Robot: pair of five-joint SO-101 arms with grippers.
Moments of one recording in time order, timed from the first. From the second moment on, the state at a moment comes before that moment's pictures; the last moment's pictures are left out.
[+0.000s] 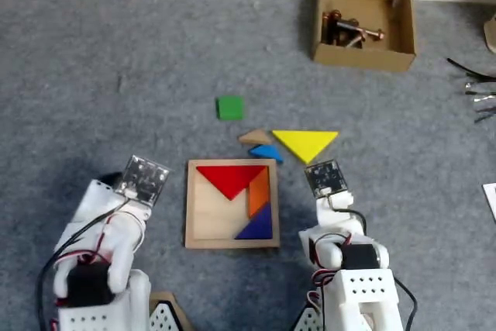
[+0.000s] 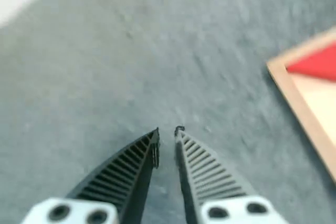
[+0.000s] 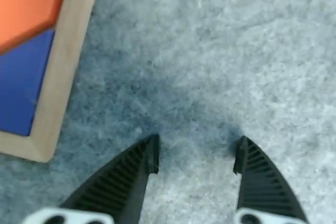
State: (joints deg) left arm -11.8 -103.5 79.8 69.3 -28.9; right arm -7.5 -71.3 92.5 55.1 16.4
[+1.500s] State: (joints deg) left arm 10.2 -33.4 45.6 61.3 -22.5; right arm -1.8 -71.1 89.8 59.6 16.4
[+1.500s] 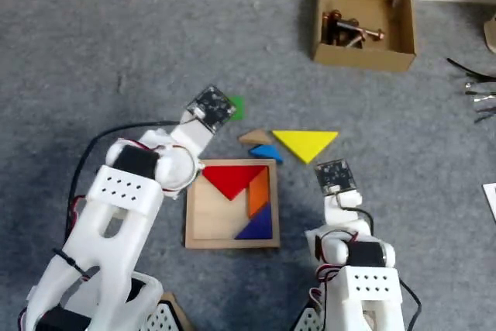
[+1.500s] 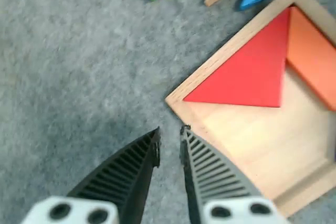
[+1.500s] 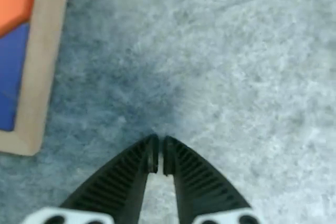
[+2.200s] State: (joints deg) left arm 12.7 -32.0 45.0 58.9 -22.5; right arm 3.2 -94.9 88.3 68.4 16.4
